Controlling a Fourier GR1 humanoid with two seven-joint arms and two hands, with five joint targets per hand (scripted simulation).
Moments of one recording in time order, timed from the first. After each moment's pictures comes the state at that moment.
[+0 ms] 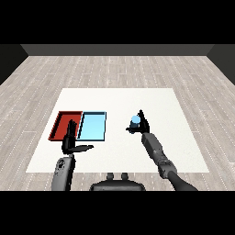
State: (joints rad) left arm 0.03 0.05 0.05 -1.57 0.01 0.01 -0.40; right arm -0.71 -0.02 -0.21 -0.39 -0.17 0.06 -0.57
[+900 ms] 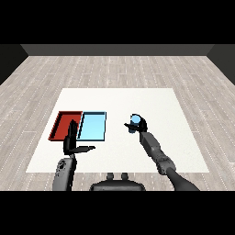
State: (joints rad) left arm 0.05 0.03 0.03 -1.60 0.01 0.01 -0.39; right arm -0.79 -0.01 -0.22 -0.26 -0.18 -0.11 -0.58
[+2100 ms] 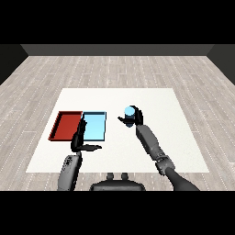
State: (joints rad) left arm -0.02 0.01 -0.05 -1.53 -0.01 0.01 -0.37; right arm -0.80 0.00 0.00 -0.55 -0.20 -0.24 -0.53
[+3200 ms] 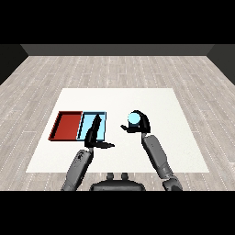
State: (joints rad) left arm -0.15 0.00 -0.27 -1.48 0.08 0.15 -0.30; right arm -0.43 -0.04 0.16 -1.26 -0.10 -0.22 -0.23
